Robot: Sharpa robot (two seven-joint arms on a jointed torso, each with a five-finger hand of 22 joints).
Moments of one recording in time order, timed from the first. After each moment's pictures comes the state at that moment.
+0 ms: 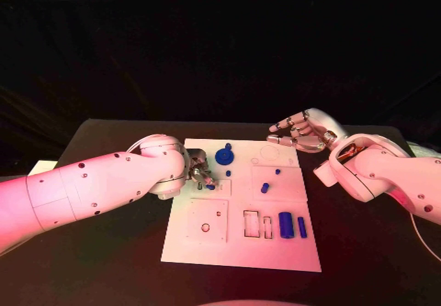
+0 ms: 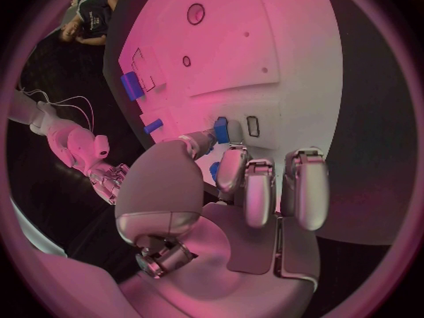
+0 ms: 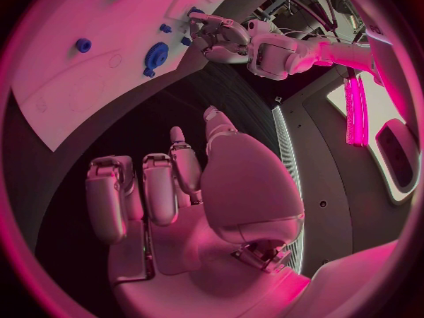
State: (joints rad) left arm 1.26 -0.63 -0.02 1.50 -1.17 0.13 -0.68; left_hand 1.11 -0.12 0.64 0.15 0.10 0.94 0.04 0.59 0.78 1.41 -0.03 1.27 1.25 1.46 -0.09 1.57 1.31 0.03 1.46 0.03 1.51 1.31; right arm 1.21 -0.99 0.03 1.66 -0.93 -0.47 0.04; right_hand 1.32 -0.06 0.00 0.23 0.28 1.02 0.14 0.07 0.10 1.42 0.05 1.21 1.31 1.46 -0.02 1.43 1.31 0.01 1.46 0.09 1.51 1.31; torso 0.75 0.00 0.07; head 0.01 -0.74
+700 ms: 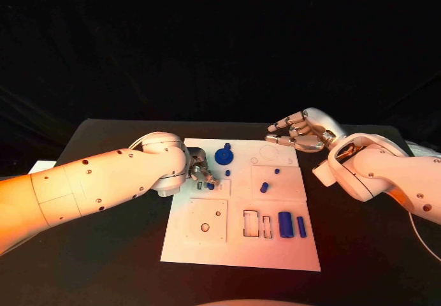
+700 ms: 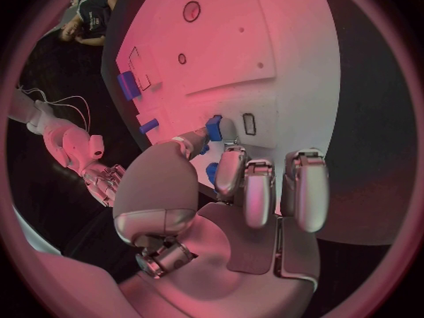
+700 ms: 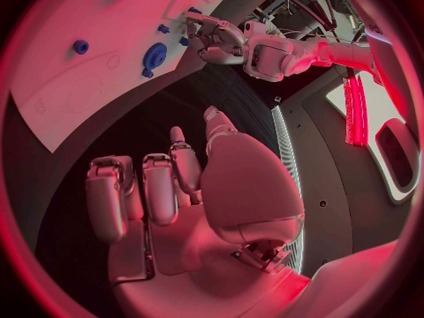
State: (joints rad) left arm 1.26 -0.61 -0.01 1.45 -1.16 0.17 -0.69; left_hand 1.00 -0.12 0.58 0.18 0.10 1.00 0.02 0.57 0.77 1.42 -0.05 1.29 1.27 1.47 -0.09 1.57 1.31 0.03 1.47 0.02 1.52 1.31; right arm 1.21 -0.99 0.03 1.67 -0.92 -0.47 0.04; right_hand 1.32 -0.06 -0.01 0.23 0.29 1.02 0.14 0.07 0.10 1.42 0.05 1.21 1.31 1.46 -0.02 1.43 1.31 0.01 1.46 0.09 1.51 1.31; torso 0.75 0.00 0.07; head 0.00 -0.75
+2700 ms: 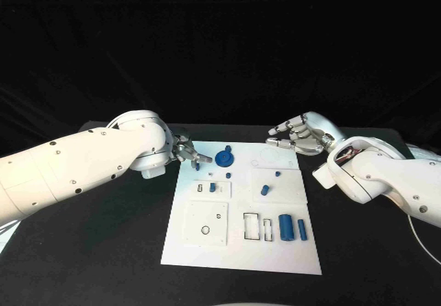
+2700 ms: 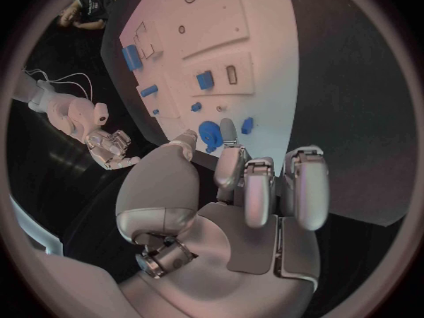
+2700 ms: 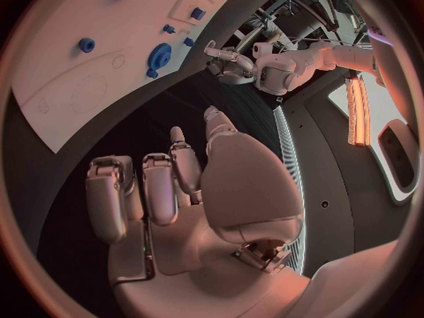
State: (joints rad) left arm 1.33 -0.68 0.04 1.45 -1.12 0.17 -0.69; left_hand 0.93 -0.09 0.16 0.29 0.10 0.99 0.03 0.56 0.76 1.41 -0.04 1.24 1.23 1.47 -0.10 1.57 1.31 0.03 1.47 0.02 1.49 1.31; right arm 1.20 -0.97 0.03 1.64 -0.92 -0.47 0.04; right_hand 1.32 -0.06 -0.01 0.23 0.29 1.02 0.14 0.07 0.10 1.42 0.05 1.21 1.31 1.46 -0.02 1.43 1.31 0.01 1.46 0.09 1.51 1.31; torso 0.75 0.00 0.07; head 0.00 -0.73
